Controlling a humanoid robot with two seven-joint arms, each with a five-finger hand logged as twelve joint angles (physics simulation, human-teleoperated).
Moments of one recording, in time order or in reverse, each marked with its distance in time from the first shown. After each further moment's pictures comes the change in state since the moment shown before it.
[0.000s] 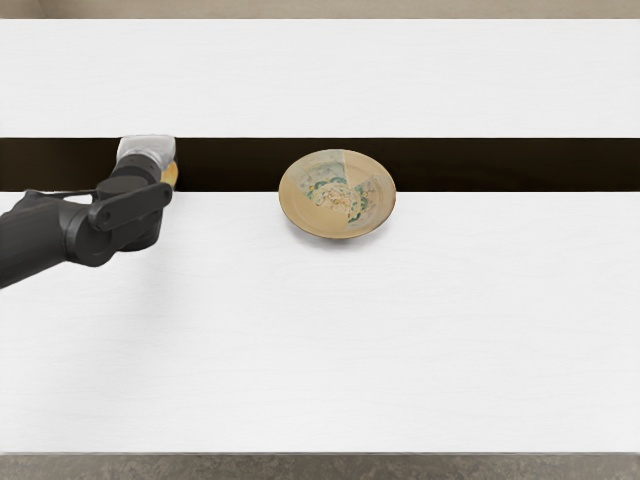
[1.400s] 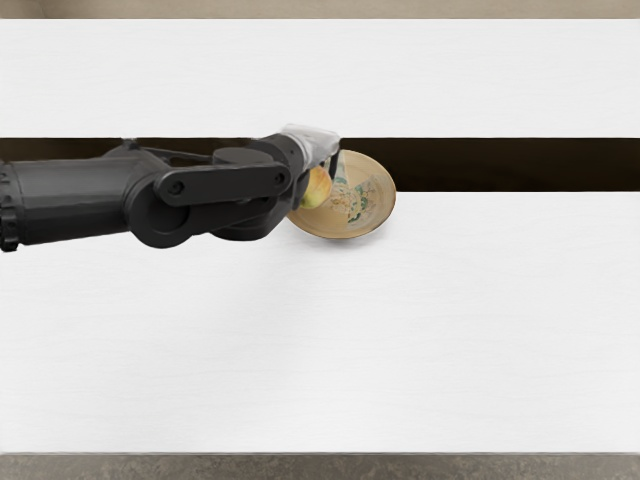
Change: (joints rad) left arm -0.305 -0.107 -0.017 -0.442 -0.121 -0.107 0.065; right arm 0.000 0.000 0.000 0.000 0.000 0.000 0.000
